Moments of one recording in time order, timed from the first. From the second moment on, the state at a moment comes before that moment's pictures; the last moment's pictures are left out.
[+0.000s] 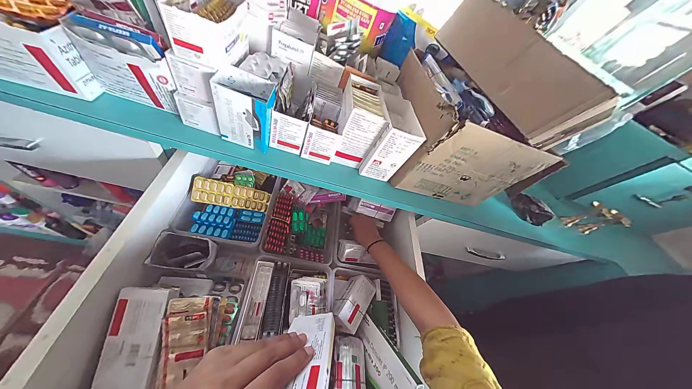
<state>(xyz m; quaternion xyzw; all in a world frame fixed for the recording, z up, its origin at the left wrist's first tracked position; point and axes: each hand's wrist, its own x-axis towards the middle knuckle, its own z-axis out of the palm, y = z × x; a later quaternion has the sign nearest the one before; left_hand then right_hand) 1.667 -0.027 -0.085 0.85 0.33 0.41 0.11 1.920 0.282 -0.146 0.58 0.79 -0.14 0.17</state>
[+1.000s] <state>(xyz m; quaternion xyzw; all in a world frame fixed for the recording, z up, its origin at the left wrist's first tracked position) 1.668 -0.021 -0.090 0.66 0.14 0.54 0.51 1.916 0.080 0.014 0.20 0.78 -0.54 -0.23</state>
